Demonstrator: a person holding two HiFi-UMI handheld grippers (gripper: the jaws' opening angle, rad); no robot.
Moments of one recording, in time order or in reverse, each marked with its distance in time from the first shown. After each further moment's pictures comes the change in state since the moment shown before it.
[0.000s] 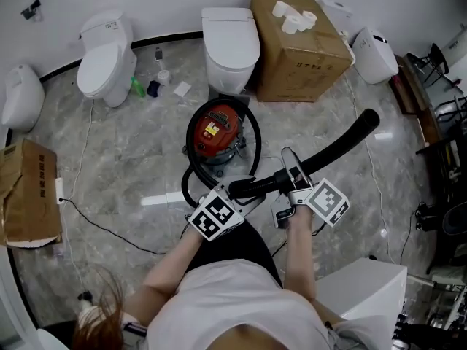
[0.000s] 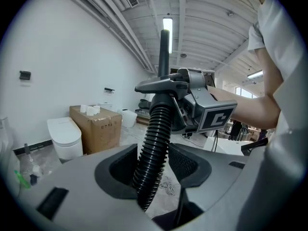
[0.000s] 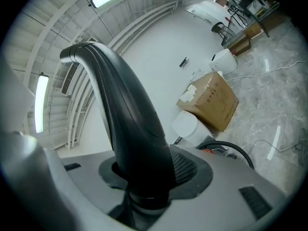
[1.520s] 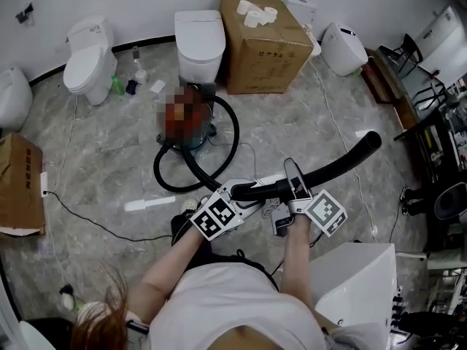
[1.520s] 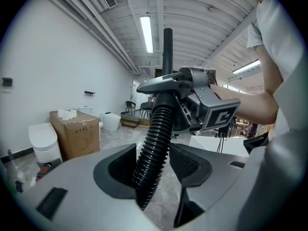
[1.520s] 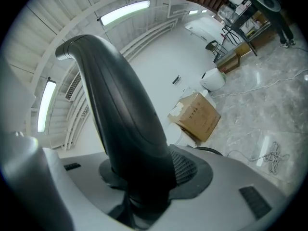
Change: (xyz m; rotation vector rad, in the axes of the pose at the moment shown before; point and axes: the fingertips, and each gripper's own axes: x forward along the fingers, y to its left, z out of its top) left arm 0.063 -0.227 -0.004 0.091 -0.021 -0.113; right arm -0.248 -0.053 0.033 -0.031 -0.113 -0.071
